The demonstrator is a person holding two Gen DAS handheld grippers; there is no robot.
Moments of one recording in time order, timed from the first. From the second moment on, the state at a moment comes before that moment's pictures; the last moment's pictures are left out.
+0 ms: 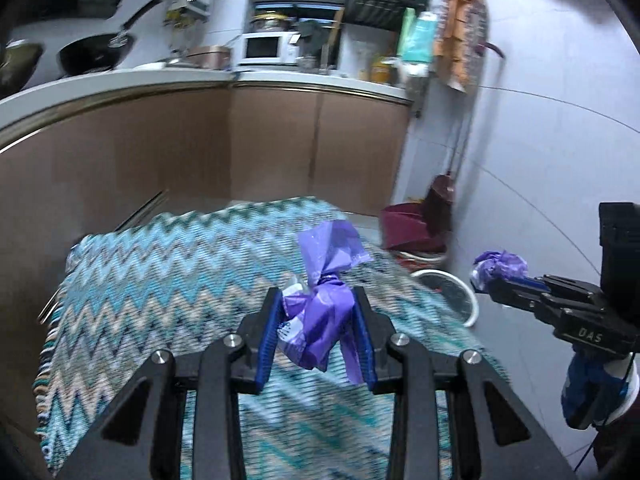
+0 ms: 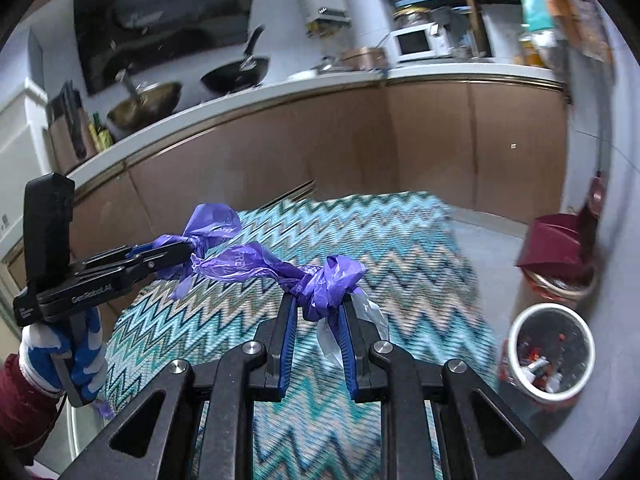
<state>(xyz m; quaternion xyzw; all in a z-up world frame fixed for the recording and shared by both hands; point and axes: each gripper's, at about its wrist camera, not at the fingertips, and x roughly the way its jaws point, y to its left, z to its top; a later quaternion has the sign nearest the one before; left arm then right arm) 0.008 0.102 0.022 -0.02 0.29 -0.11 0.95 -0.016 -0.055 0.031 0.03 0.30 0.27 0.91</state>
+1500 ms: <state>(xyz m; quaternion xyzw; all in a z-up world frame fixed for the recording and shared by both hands) 0.308 -0.251 -0.127 -0.02 0.43 -0.27 0.86 0.155 -0.332 -0.132 0.12 0.41 -0.04 0.90</state>
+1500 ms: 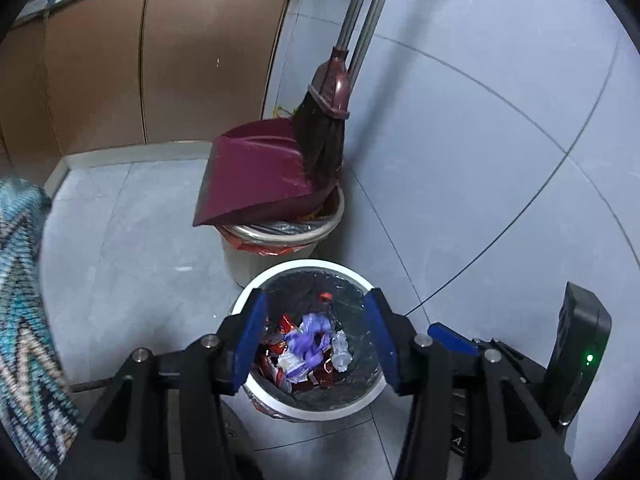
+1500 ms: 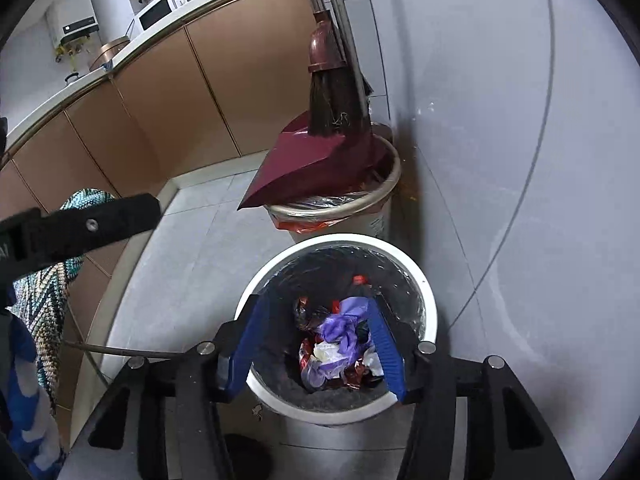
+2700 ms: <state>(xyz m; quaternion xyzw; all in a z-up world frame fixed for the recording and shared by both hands) 0.008 -0.024 0.052 0.03 0.19 -0.01 0.98 -0.040 -0.155 0.071 0.00 0.23 0.03 0.97</state>
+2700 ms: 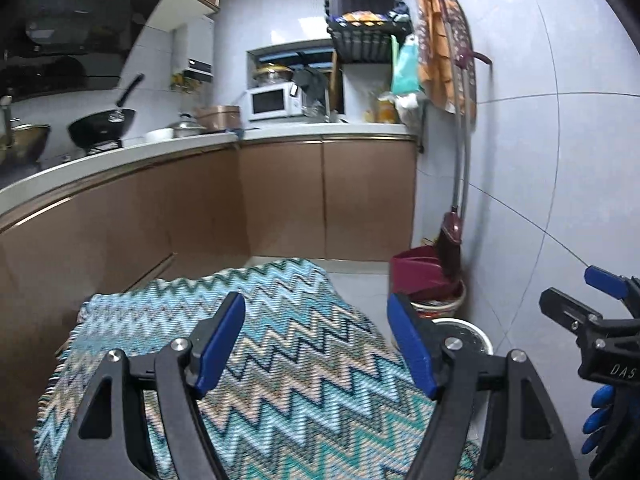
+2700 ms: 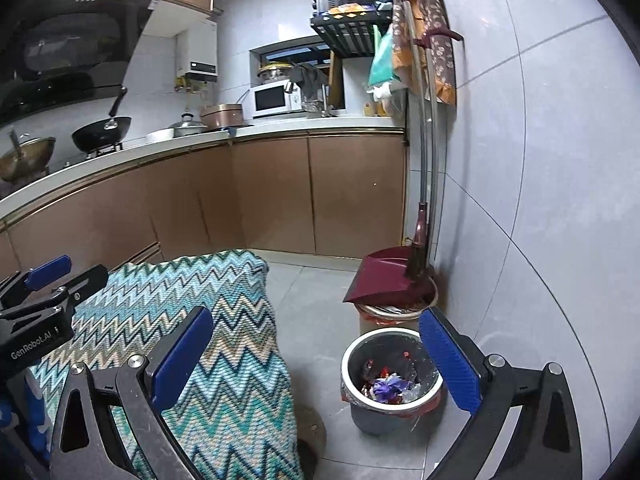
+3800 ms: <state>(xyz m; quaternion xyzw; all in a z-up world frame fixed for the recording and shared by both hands) -0.050 0.054 0.069 -0.01 0.14 0.08 0.99 -0.068 -0.105 0.086 -0.04 0.19 0.03 0.98</state>
